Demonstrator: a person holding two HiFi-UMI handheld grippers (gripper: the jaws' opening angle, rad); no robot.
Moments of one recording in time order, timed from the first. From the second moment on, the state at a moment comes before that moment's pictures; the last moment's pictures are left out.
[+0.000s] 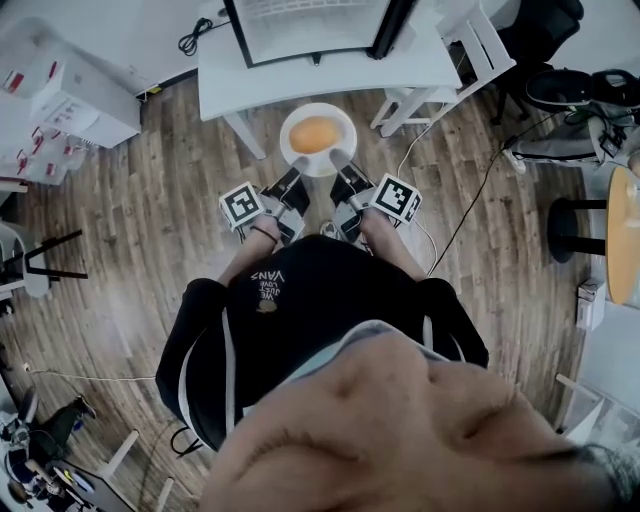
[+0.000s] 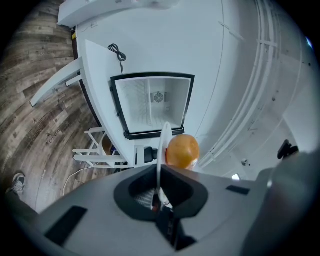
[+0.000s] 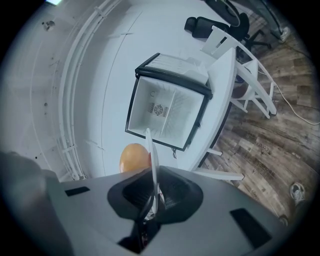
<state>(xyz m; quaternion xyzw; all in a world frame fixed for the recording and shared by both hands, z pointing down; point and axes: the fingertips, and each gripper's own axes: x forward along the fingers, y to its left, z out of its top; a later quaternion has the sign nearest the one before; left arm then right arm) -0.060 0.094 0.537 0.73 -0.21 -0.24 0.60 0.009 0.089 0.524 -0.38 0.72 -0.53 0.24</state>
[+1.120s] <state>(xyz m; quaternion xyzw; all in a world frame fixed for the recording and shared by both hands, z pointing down) -0.003 0.029 0.544 0.71 -0.26 -0.28 0.59 0.068 0.016 0.535 -0.34 0.74 -0.54 0.20</state>
